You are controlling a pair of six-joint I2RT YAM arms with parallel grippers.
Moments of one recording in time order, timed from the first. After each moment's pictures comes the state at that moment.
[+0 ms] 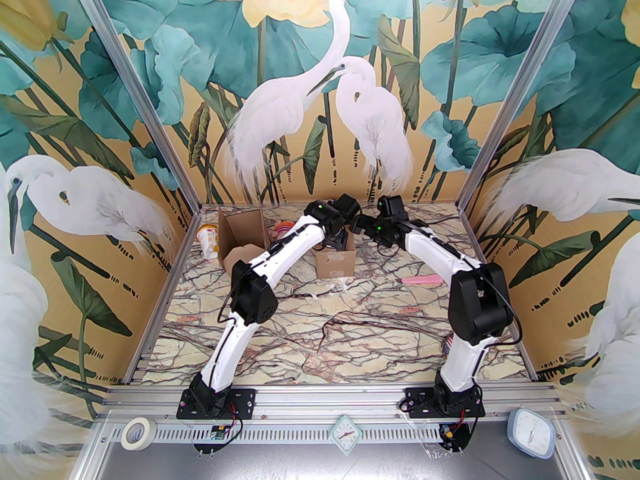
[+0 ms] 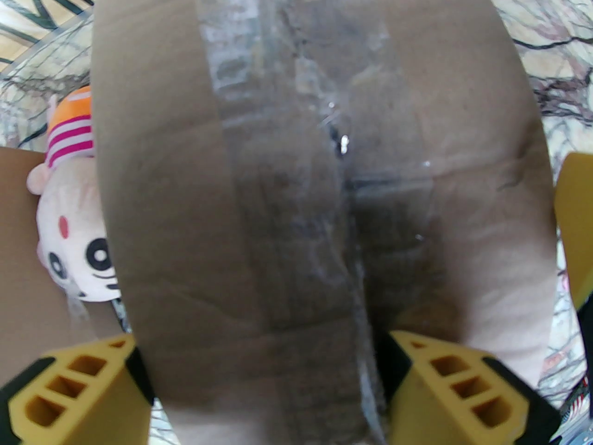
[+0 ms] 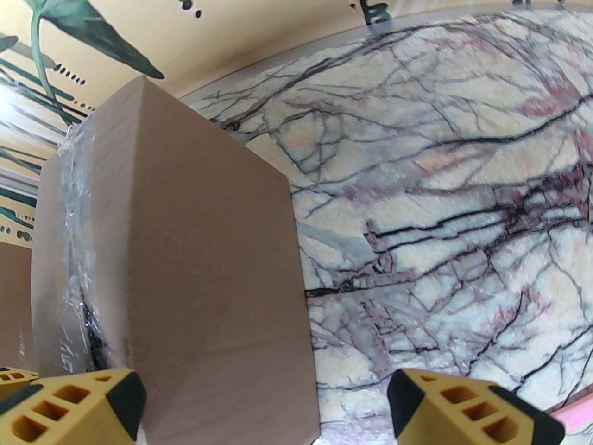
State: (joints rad) left arm -0.73 2.42 2.54 -1.38 -0.42 -0.48; right arm 0.33 1.87 1.50 -0.43 -0.16 0.56
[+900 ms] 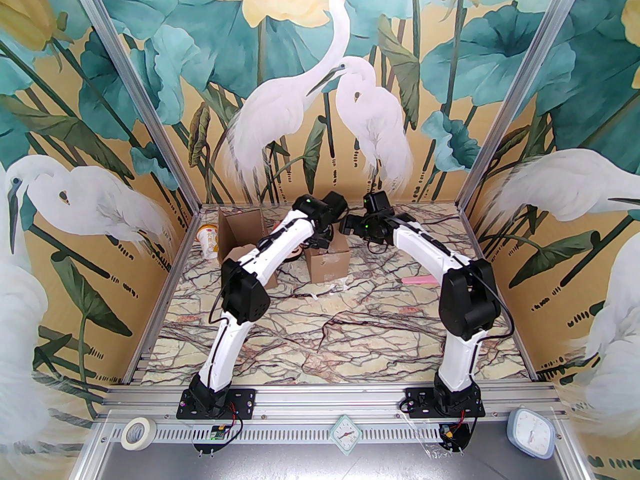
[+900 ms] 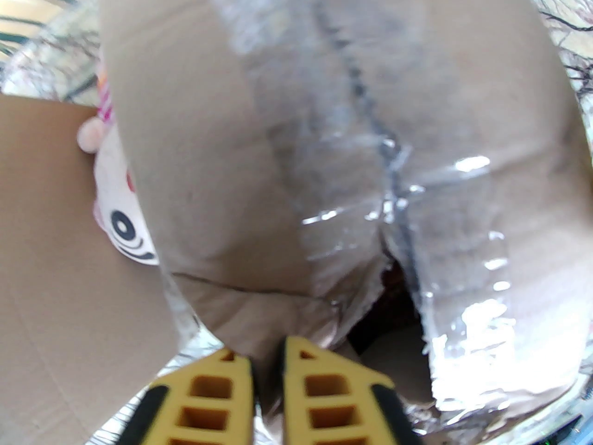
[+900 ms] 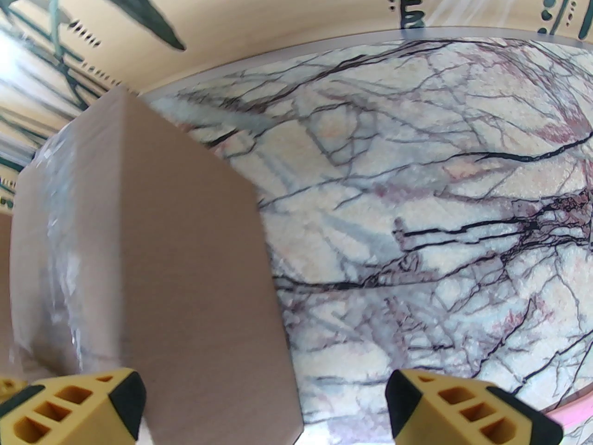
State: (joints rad) left arm -0.63 2.27 2.36 -1.41 -0.31 -0.43; right arm 0.42 1.89 1.59 -0.54 -0.10 0.49
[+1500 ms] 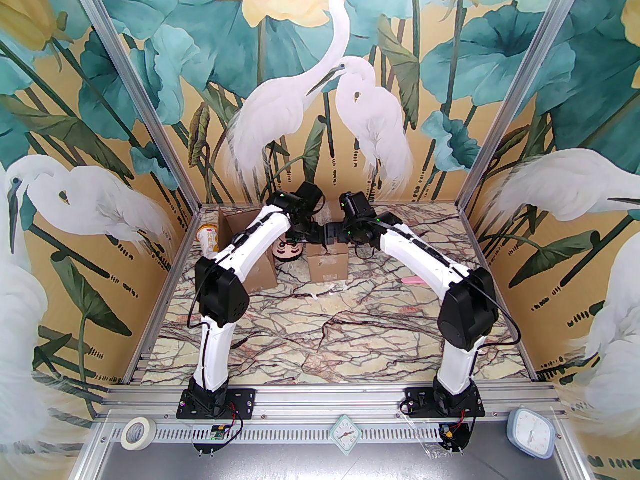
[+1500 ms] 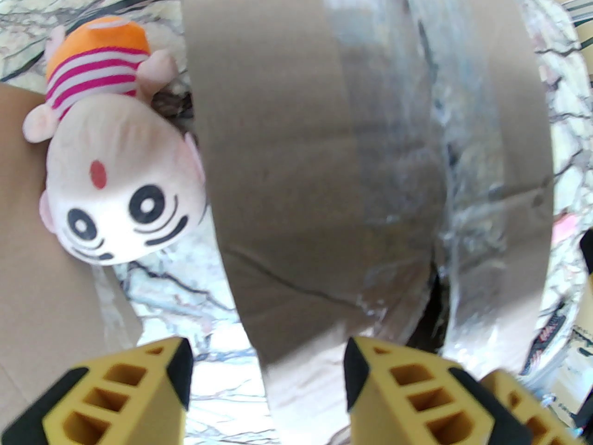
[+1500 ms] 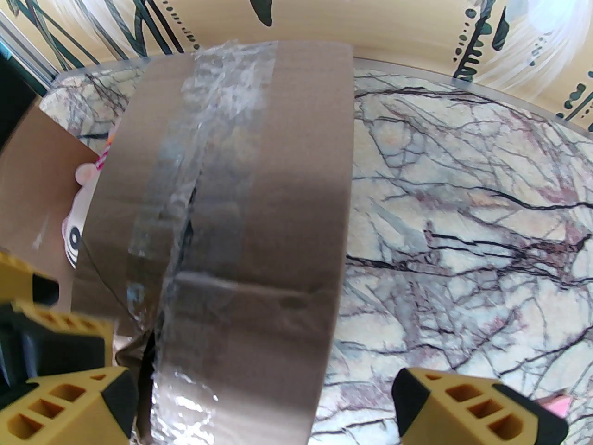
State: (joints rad) left arm -0.52 2.11 2.15 -1.21 -0.03 -0.44; right arm 0.58 1.86 1.70 -0.72 0.08 0.35
